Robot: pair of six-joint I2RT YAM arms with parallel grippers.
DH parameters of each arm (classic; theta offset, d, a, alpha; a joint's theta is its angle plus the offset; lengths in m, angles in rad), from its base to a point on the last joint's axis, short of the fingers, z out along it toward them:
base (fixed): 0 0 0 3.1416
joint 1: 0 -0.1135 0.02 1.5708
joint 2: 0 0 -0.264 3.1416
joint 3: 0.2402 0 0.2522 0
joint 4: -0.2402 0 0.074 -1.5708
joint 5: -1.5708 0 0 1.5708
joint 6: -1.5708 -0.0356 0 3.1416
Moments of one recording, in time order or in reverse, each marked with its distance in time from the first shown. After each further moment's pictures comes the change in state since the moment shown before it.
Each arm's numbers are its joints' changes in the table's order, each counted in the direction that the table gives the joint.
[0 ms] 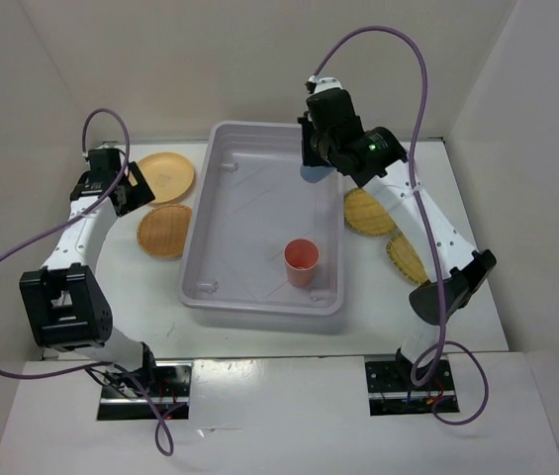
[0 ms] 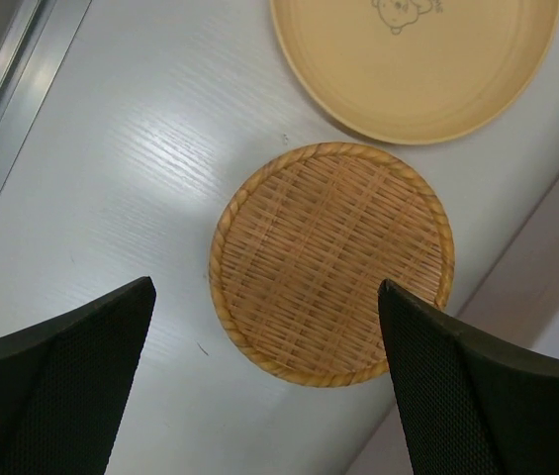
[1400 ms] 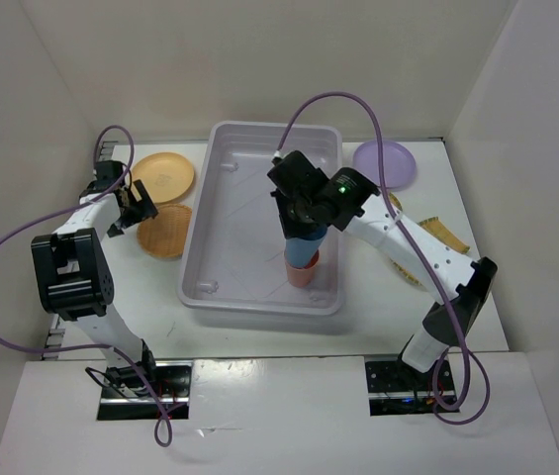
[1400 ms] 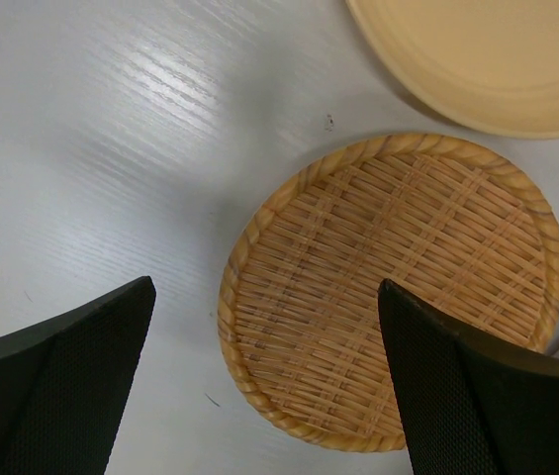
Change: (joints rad) left arm -0.073 0.228 -0.035 0.087 -0.089 -0.034; right arm -0.259 -0.112 -0.270 -0.239 0.100 -0.212
